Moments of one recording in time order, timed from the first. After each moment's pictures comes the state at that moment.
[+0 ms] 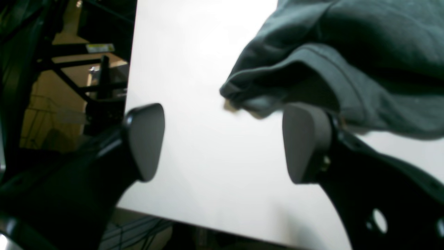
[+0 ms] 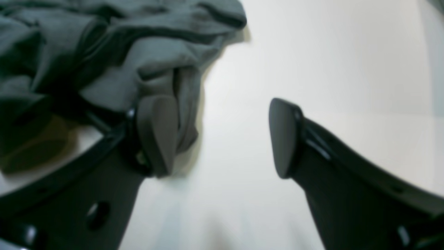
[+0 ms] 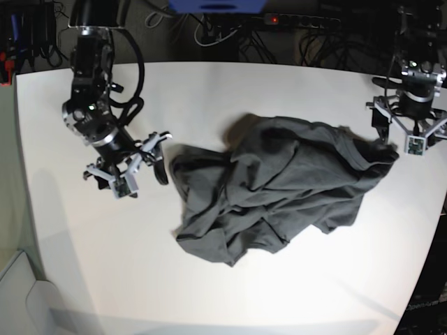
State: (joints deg) left arm 26.1 -26.5 -14.7 111.3 -5.6 -1.3 35.9; right arm -4.3 1.3 9.6 98.1 -1.6 33.3 -28.6
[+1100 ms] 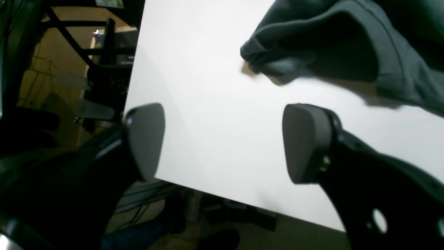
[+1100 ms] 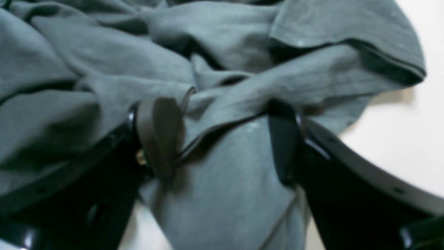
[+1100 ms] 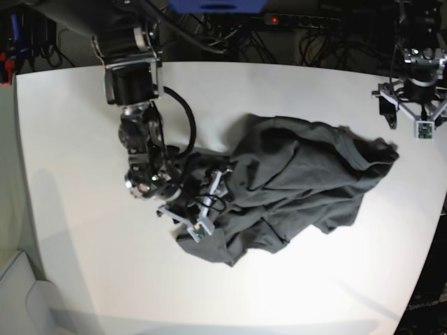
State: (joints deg) left arm 29.5 -21.4 -20.8 111.2 -5.1 -1.3 35.6; right arm 19.4 -5.3 -2.2 64.9 -1.3 33.1 -35.4
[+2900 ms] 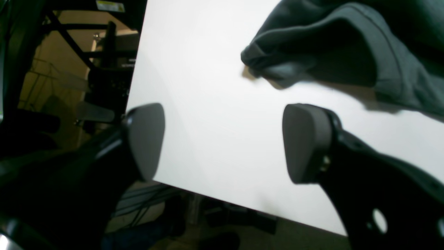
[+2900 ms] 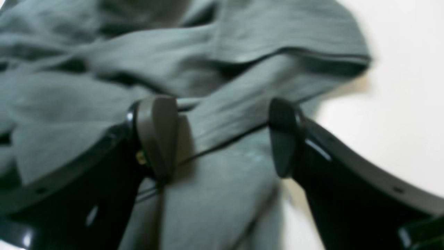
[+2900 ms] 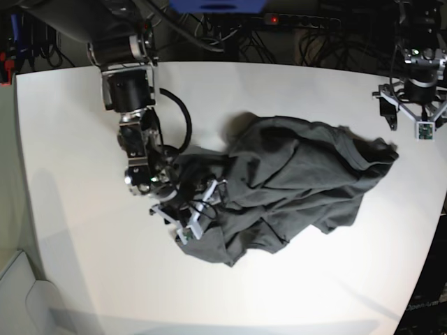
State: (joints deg) left arm 29.4 -21.4 -20.8 111.2 -5.1 -1.3 35.4; right arm 20.9 -4.1 -2.7 57.4 -1.2 25.7 -25.4
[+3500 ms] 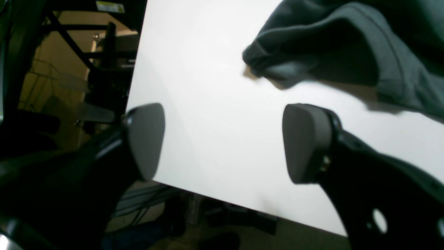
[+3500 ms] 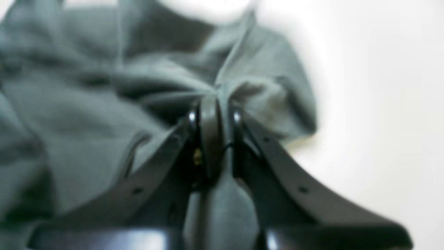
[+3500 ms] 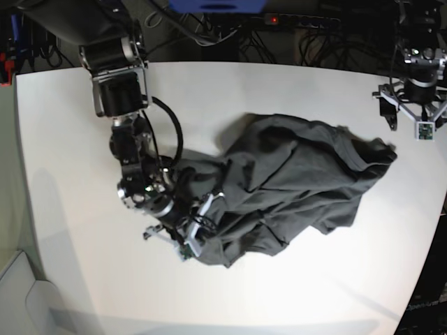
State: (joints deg) left arm 29.4 -21.3 -20.8 111.1 -5.2 -1.3 35.3; right arm 21.8 -1.0 -6.8 66.4 -1.6 25.5 -23.8
